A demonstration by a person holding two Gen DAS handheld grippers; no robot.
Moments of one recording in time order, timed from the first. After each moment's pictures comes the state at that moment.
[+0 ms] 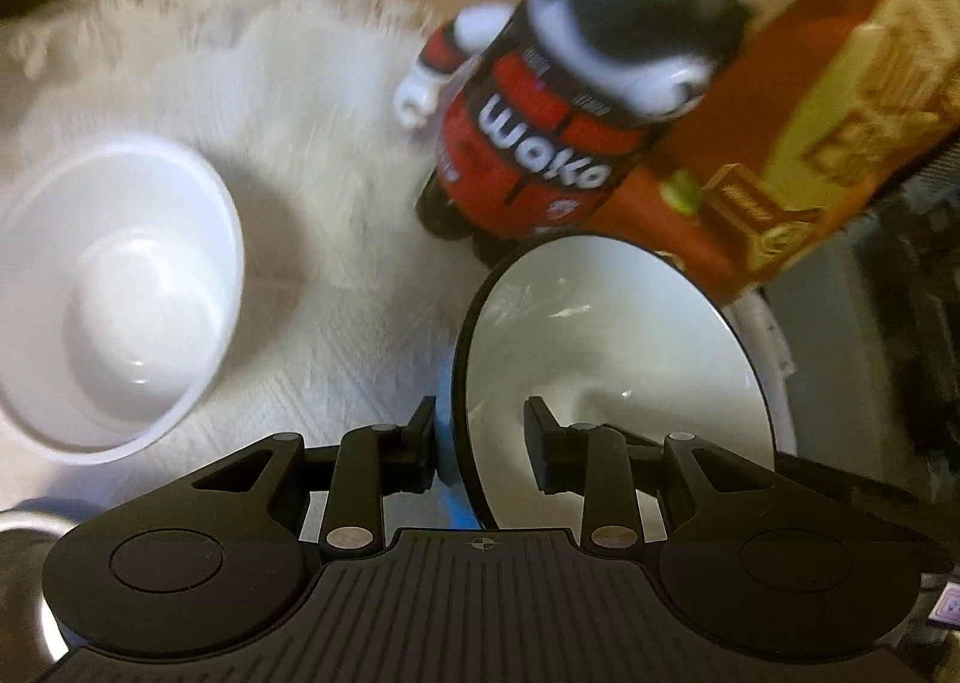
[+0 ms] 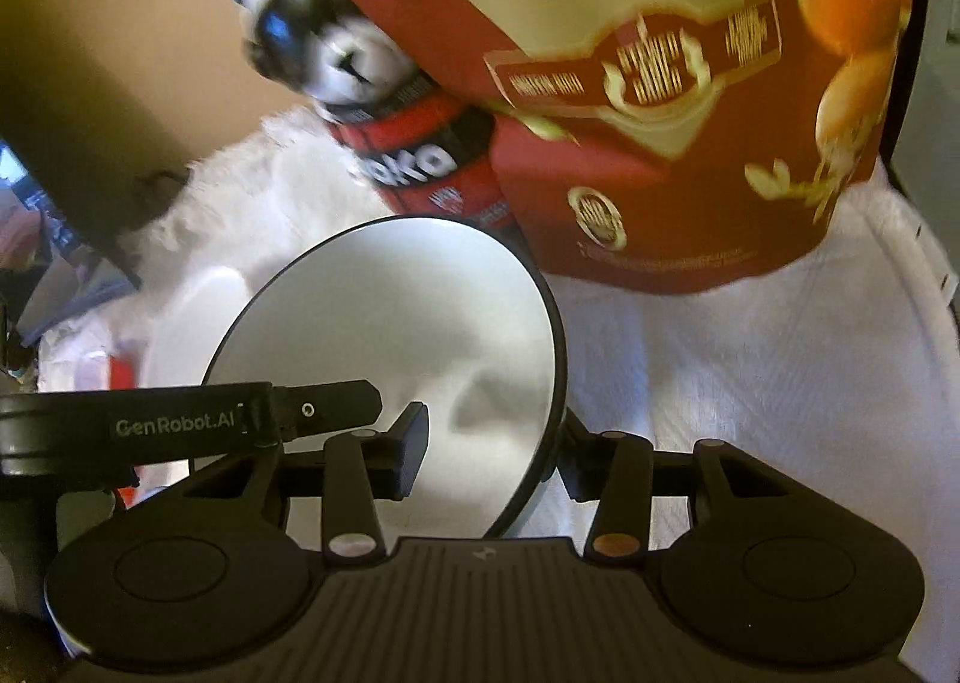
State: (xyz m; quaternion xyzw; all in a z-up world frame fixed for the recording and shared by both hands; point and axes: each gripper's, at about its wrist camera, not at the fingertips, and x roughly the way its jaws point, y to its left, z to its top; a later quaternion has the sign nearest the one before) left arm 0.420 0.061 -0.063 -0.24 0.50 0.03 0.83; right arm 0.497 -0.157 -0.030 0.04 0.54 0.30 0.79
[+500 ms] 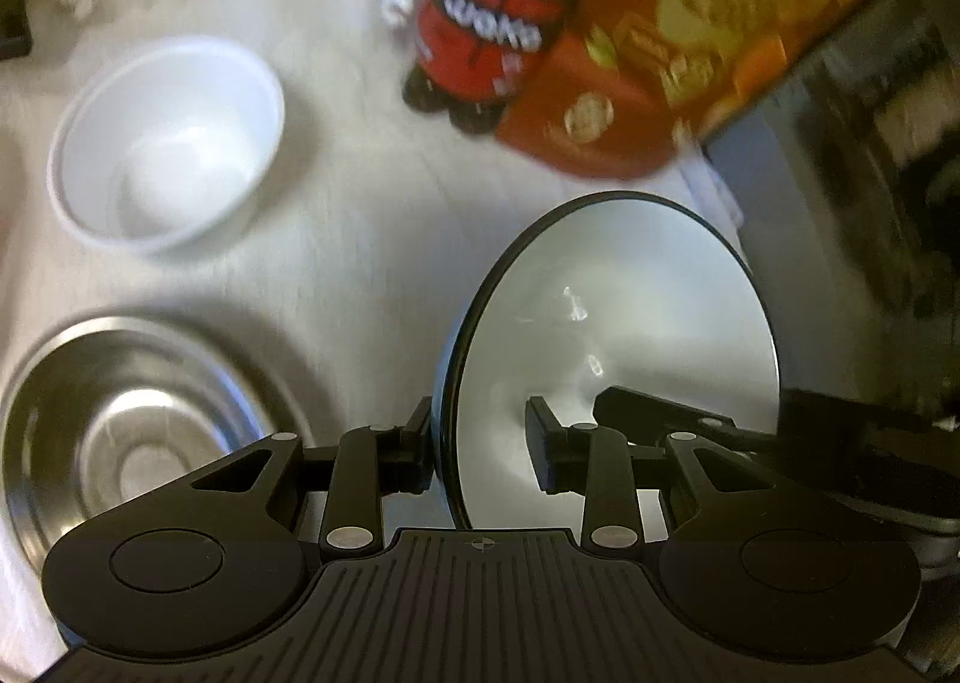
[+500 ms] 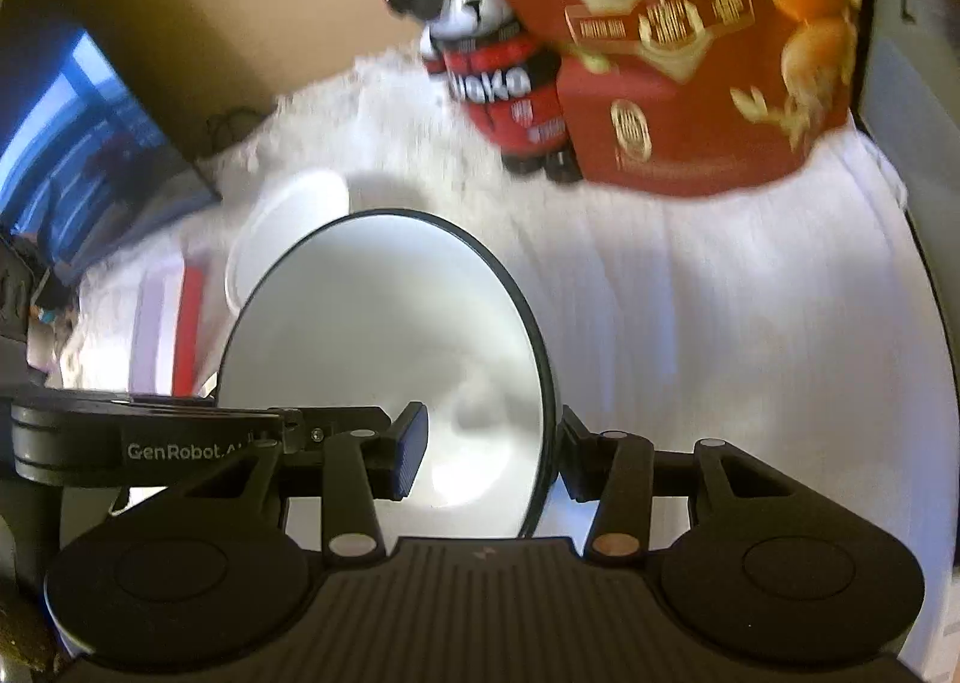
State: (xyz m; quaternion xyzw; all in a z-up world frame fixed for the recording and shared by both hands) left arm 0.322 0.035 -0.046 -0.20 0.55 -0.01 0.81; right arm 0.397 -0.186 -0.009 0.02 0.56 0.31 0.77
